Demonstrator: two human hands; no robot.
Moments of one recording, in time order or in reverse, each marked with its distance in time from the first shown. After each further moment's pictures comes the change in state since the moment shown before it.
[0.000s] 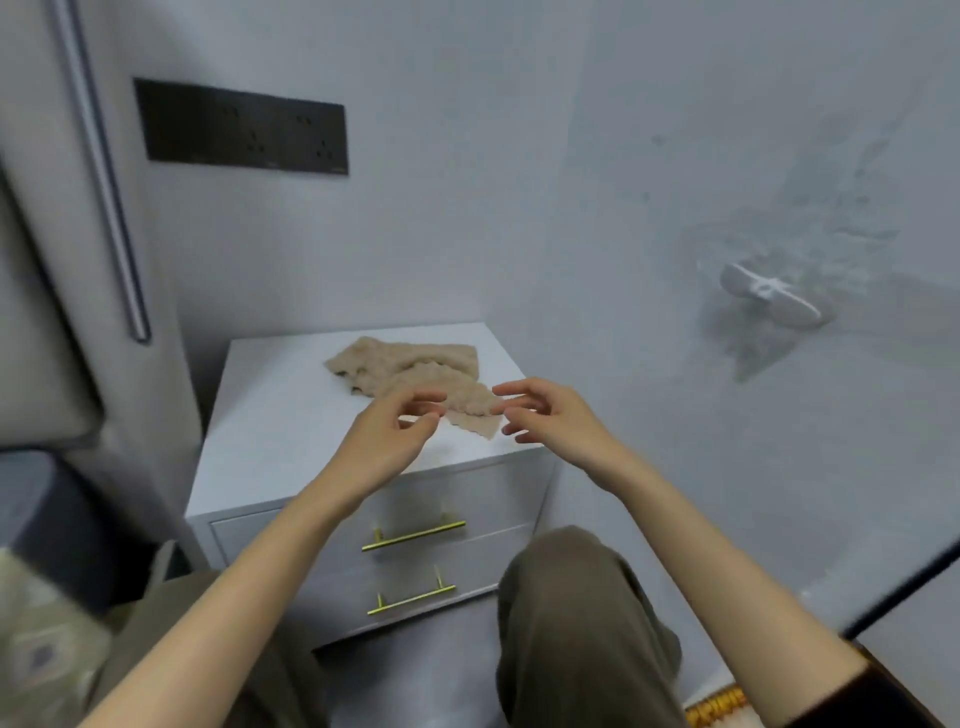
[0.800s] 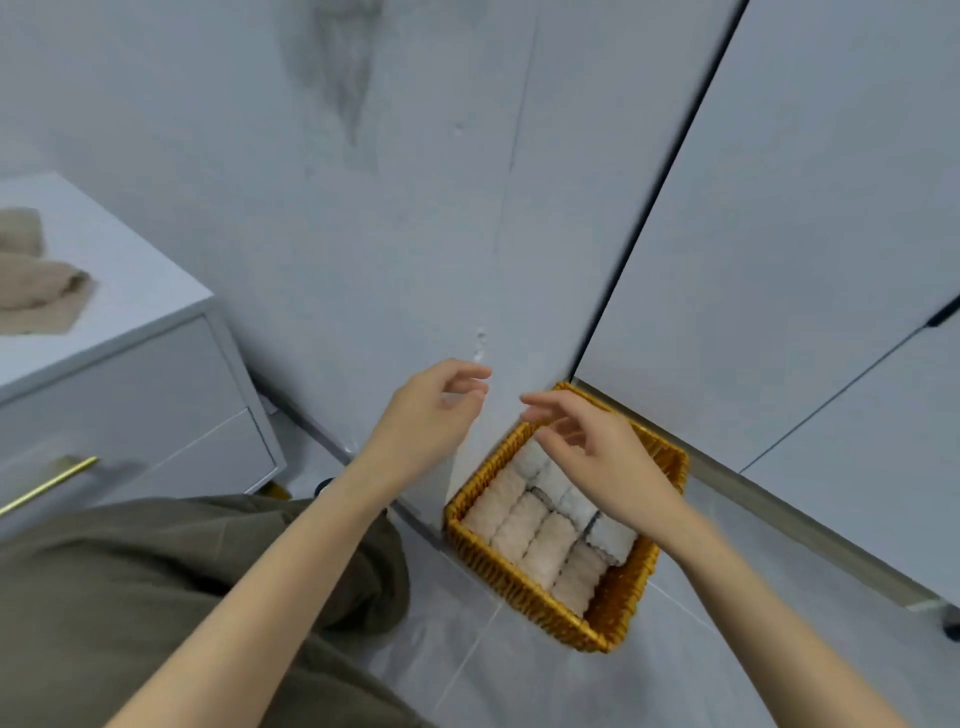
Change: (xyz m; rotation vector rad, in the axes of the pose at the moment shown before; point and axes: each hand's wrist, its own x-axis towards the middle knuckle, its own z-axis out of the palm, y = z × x) left_hand -0.078 0.042 0.317 -0.061 -0.670 0.159; right_hand -0.289 0.168 -0.124 -0.357 0.471 0.290
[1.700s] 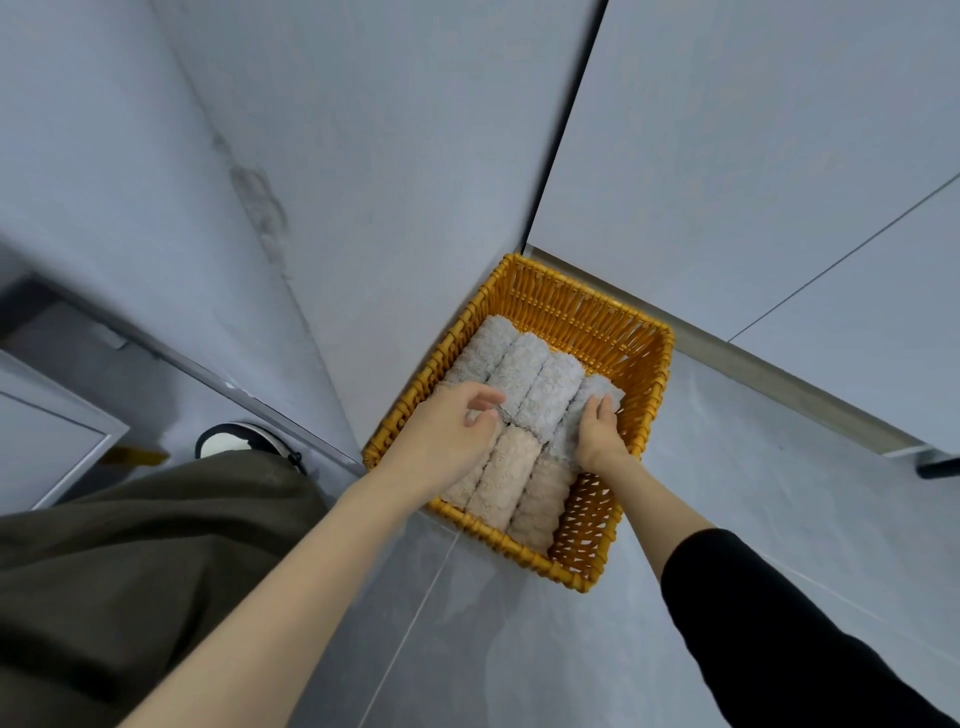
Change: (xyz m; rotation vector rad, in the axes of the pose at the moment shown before) left_hand 0.061 -0.115 0.153 0.145 -0.434 -0.221; right_hand 0.005 0.362 0.113 -0.416 -0.306 0.918
